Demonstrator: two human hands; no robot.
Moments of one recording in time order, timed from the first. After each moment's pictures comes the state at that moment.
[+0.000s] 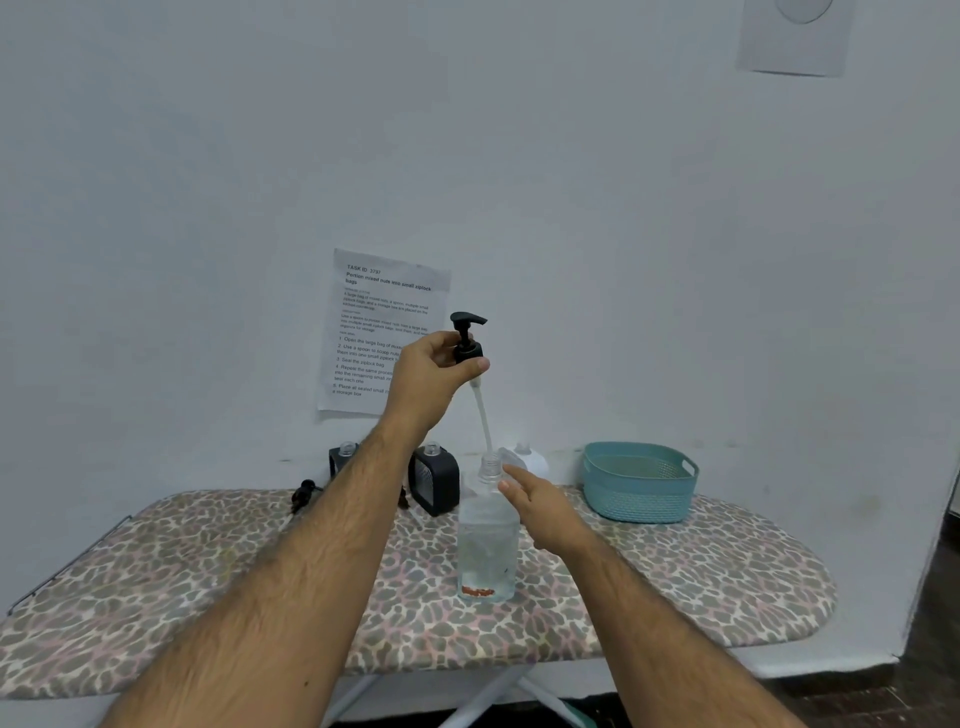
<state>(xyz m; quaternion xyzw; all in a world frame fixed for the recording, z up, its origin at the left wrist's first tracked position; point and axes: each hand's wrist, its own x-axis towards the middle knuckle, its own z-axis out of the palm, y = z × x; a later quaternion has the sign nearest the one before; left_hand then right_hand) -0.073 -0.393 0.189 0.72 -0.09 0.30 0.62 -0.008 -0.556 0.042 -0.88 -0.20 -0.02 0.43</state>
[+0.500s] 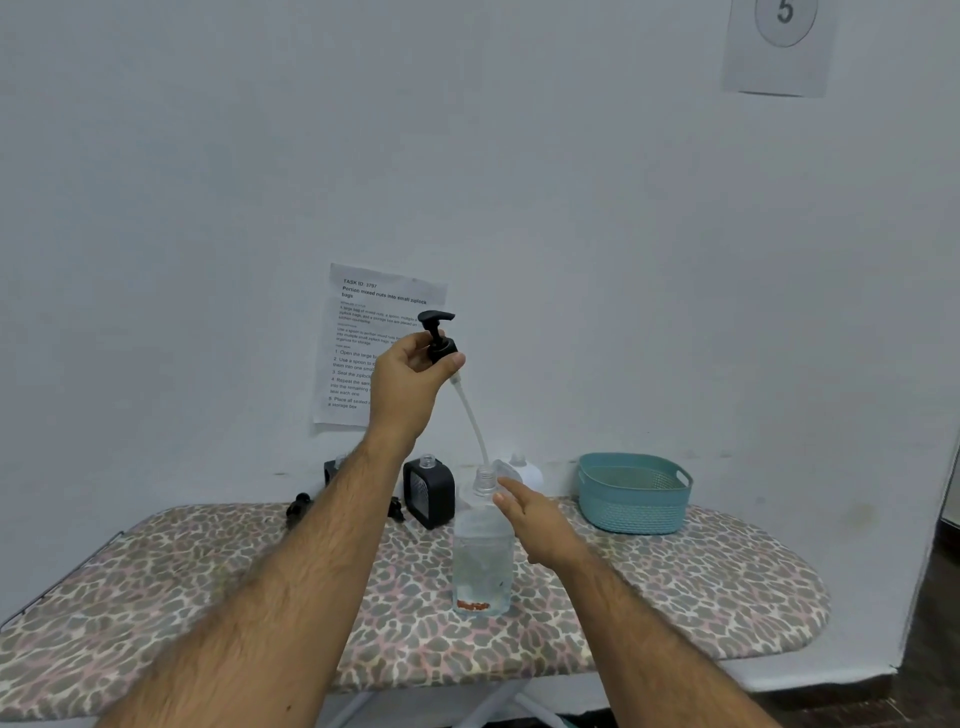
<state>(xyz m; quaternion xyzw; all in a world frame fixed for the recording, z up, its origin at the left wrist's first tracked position) -0.082 -0.390 0.196 0.67 -0.07 0.37 0.63 -0.013 -0.555 0.043 -0.88 -0.19 -0.02 0.44</state>
